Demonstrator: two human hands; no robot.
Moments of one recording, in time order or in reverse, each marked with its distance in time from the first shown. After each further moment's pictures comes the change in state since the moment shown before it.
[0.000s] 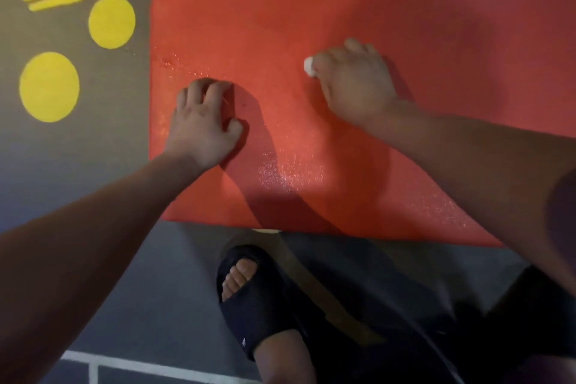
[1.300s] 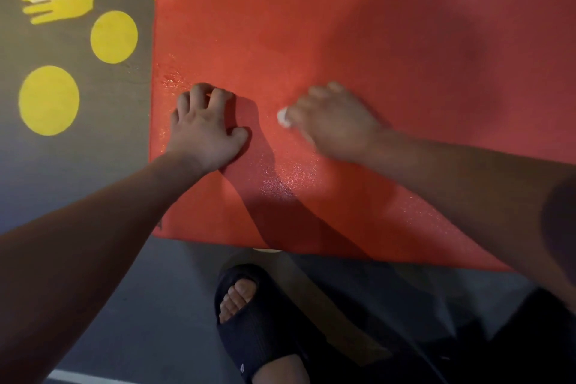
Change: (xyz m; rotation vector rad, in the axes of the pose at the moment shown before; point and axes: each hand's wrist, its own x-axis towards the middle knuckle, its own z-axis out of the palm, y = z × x) left_hand 0.024 0.001 -0.001 0.076 -0.046 -0.067; right_hand -0.001 -0.025 0.009 0.037 -0.115 -0.325
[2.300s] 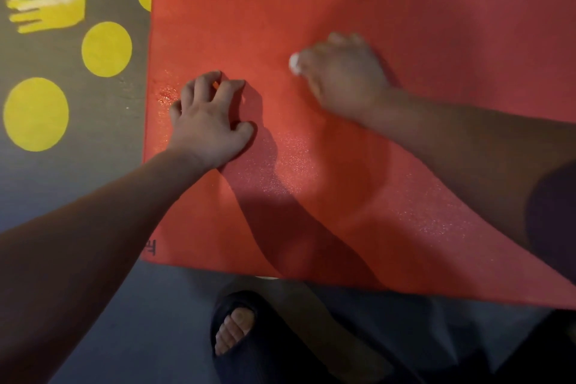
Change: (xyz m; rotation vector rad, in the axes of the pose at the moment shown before) left_hand 0.044 0.008 -0.006 -0.072 0.013 0.031; right_hand 0.064 0.069 -0.008 -0.070 0.055 0.208
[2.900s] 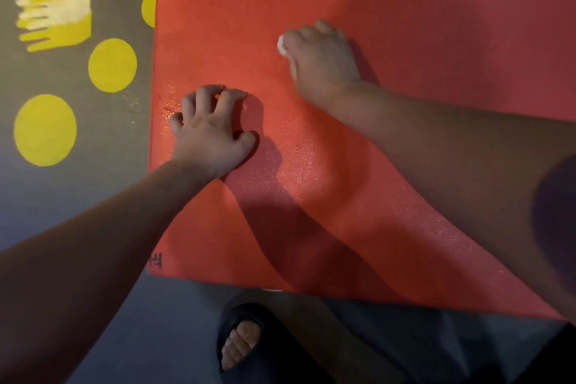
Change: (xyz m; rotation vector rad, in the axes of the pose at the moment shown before) left_hand 0.006 0.003 -0.004 0.032 0.024 -0.019; right_hand 0.049 -0.015 0.005 0.111 0.014 0.223
